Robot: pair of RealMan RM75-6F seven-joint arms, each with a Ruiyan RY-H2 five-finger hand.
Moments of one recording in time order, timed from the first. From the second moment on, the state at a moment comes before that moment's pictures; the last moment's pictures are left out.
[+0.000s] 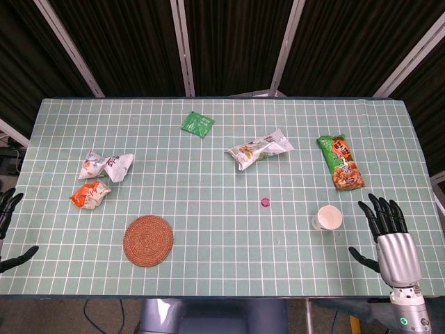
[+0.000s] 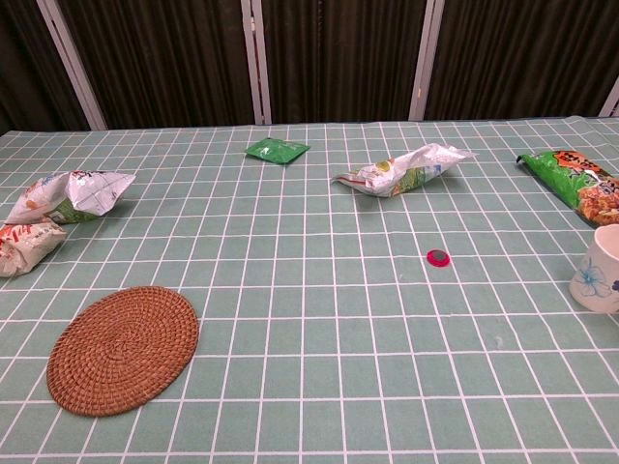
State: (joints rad) left arm -0.03 -0.98 -0.02 -1.76 1.61 1.61 0.03; right arm 0.06 -1.24 0.06 -1.63 -1.66 1.62 -0.11
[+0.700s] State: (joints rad) left arm -0.05 -1.00 -0.04 -1.75 1.54 1.55 0.07; right arm 0.18 -1.31 0.03 -1.50 -1.73 1.38 -0.50
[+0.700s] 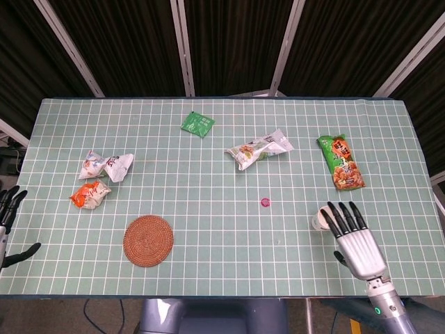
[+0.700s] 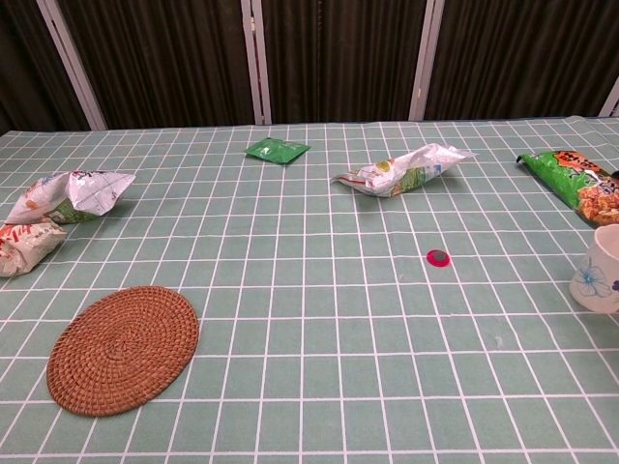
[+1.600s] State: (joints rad) left arm -0.07 -1.02 -0.06 -1.72 1.48 1.50 0.06; right arm 0.35 -1.53 0.05 -1.21 -1.63 1.08 -1.25
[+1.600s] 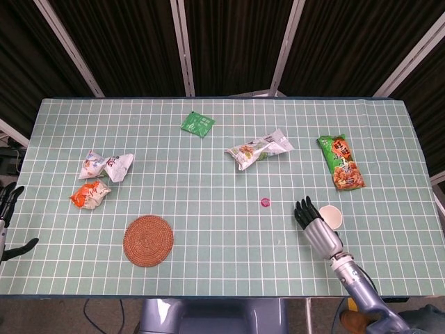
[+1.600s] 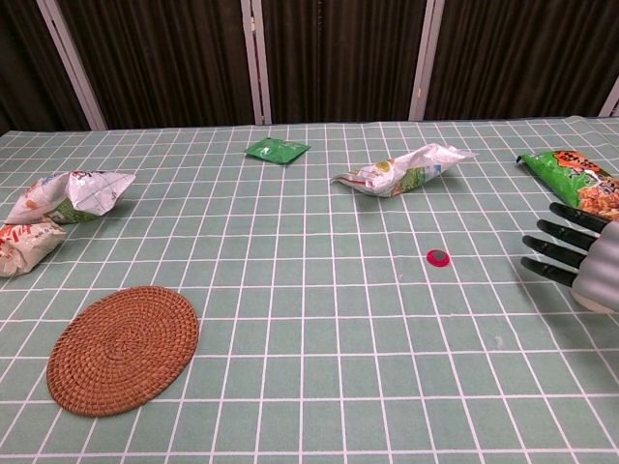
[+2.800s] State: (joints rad) left arm -0.08 -0.98 -0.03 -1.75 1.49 1.46 0.03; right arm 0.51 -1.47 0.03 -1.36 -1.67 1.10 -0.30
